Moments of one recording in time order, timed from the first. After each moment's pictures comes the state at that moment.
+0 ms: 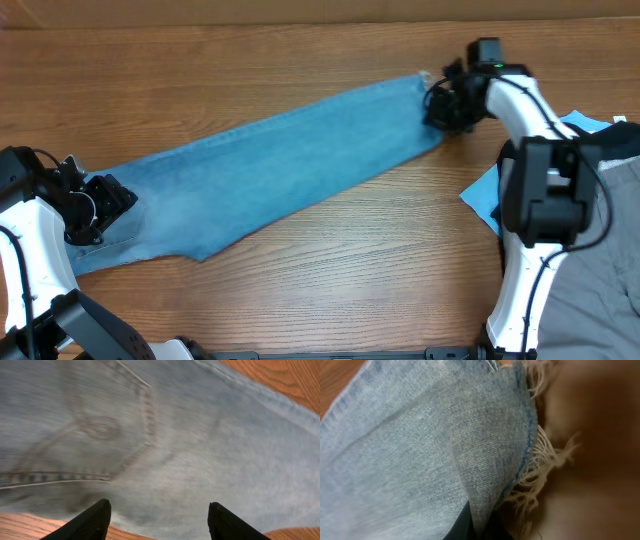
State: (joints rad) left arm 0.64 1.54 1.13 -0.94 0.32 -0.09; right arm -0.04 2.28 1.79 -0.88 -0.38 0.23
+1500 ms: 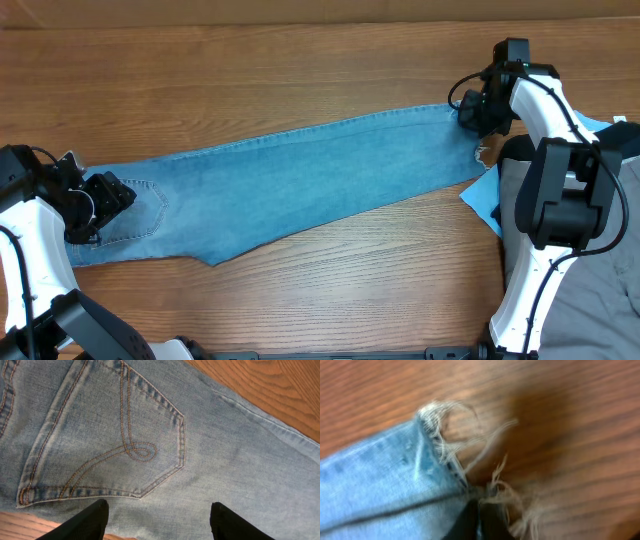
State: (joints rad) left arm 0.64 1.54 1.13 -0.91 0.32 -0.05; right arm -0.11 2.28 1.79 -0.88 -0.11 0.23
